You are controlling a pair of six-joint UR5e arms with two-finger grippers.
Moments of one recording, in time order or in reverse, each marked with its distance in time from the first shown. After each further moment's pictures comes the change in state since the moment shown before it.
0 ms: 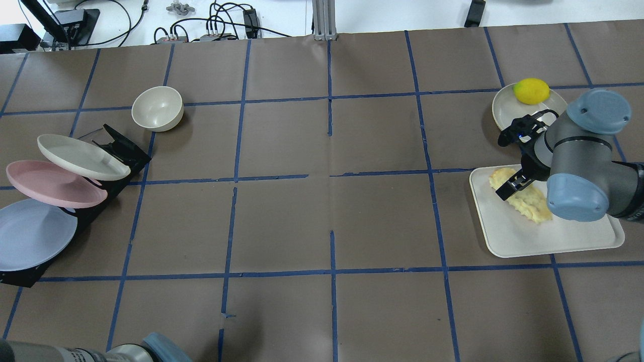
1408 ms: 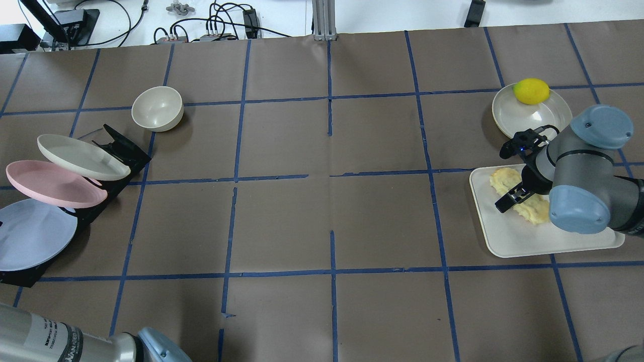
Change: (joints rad) left arm 0.063 -0.300 0.008 0.138 -0.098 0.179; right arm -0.024 0.002 0.052 -0.010 0.021 0.002
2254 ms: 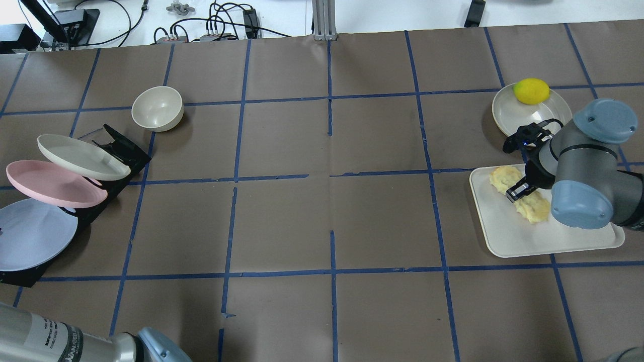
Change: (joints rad) left arm -0.003 0.004 0.001 -0.044 0.005 0.000; right arm 0.002 -0.006 -0.026 0.001 -0.014 0.005
